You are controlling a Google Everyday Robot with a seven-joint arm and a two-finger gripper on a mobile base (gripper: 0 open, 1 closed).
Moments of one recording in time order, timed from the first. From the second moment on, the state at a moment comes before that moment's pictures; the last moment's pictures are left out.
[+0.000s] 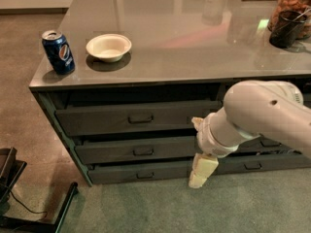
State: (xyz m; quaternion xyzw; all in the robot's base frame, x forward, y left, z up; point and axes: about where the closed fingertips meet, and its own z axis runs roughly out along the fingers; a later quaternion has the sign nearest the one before) arm 0.448 -0.114 0.731 -0.64 0.74 0.04 0.19
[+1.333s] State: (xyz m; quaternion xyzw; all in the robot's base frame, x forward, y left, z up) arm 0.530 -0.094 0.478 -0.69 0.71 0.02 0.16
